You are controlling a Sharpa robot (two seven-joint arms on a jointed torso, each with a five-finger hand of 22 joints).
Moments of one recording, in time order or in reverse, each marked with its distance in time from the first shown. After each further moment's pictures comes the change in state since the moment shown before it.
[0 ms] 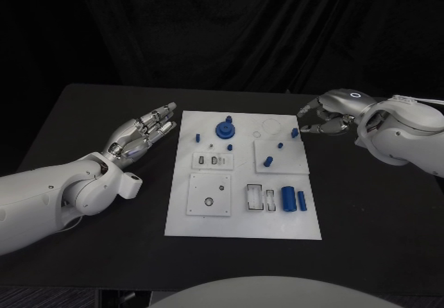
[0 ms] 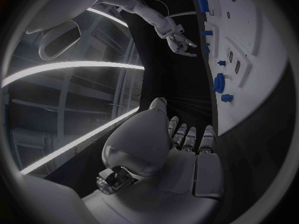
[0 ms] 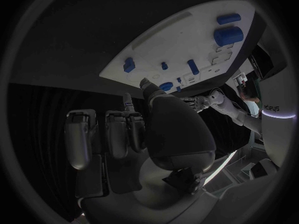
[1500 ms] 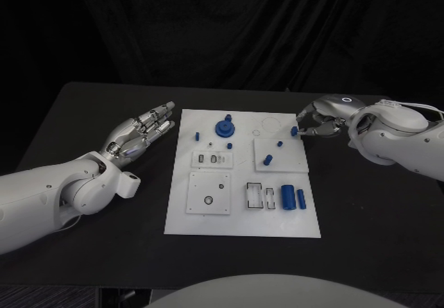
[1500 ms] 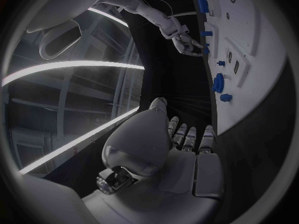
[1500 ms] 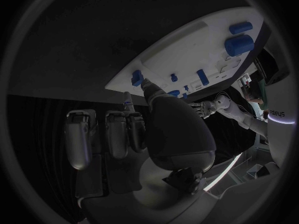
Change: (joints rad) left arm -0.002 0.000 0.000 -0.005 0.000 0.012 0.000; left_hand 0.000 0.000 0.003 -0.003 0.000 -0.004 0.004 0.000 0.000 -0.004 0.003 0.000 0.000 0.000 0.000 0.000 0.000 0.000 0.000 0.000 0.000 0.000; right arm -0.045 0.069 0.000 -0.100 0.007 0.004 -0.016; right_hand 0.000 0.000 -0.020 0.026 0.024 0.035 0.008 0.008 0.004 0.000 0.000 0.000 0.000 0.000 0.000 0.000 0.000 0.000 0.000 0.000 0.003 0.000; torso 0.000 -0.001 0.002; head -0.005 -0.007
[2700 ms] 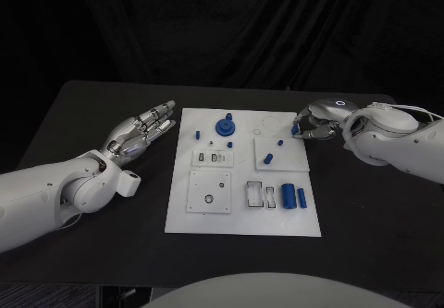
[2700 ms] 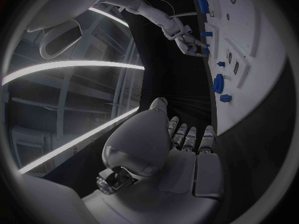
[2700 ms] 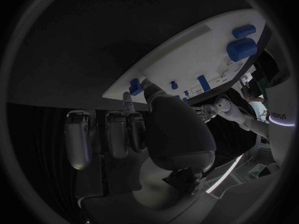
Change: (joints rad) left arm -0.001 0.000 0.000 -0.003 0.000 0.008 0.000; left_hand 0.008 0.000 0.004 -0.004 0.000 0.000 0.000 0.000 0.000 0.004 0.003 0.000 0.000 0.000 0.007 0.000 0.001 0.000 0.000 0.007 0.000 0.001; right arm -0.022 0.039 0.001 -0.036 0.000 0.019 0.000; right_hand 0.000 0.000 -0.004 0.004 -0.004 0.000 0.000 -0.004 0.000 0.000 0.000 0.000 0.000 0.000 0.000 0.000 0.000 0.000 0.000 0.000 0.000 0.001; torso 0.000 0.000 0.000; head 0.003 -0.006
